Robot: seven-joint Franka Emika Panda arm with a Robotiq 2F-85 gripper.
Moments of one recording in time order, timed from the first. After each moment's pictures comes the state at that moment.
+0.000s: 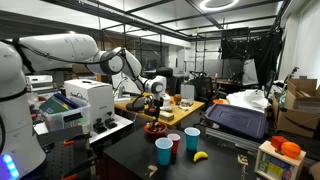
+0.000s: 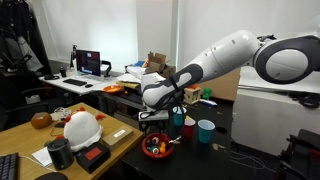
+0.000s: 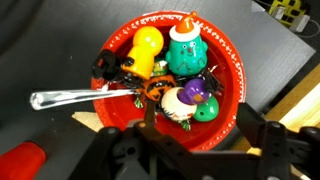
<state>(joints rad) 0.31 1.34 -0.01 -0.89 0.07 2.15 0.88</state>
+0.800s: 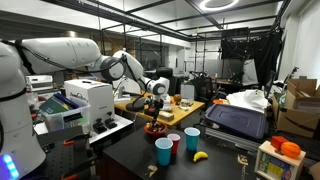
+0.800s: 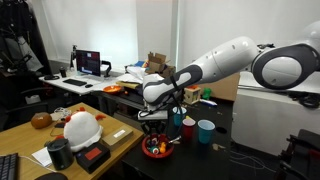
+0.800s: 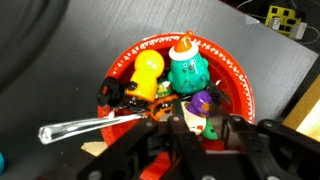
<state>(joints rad) 0.27 1.40 0.04 -0.78 0.12 2.03 0.94</state>
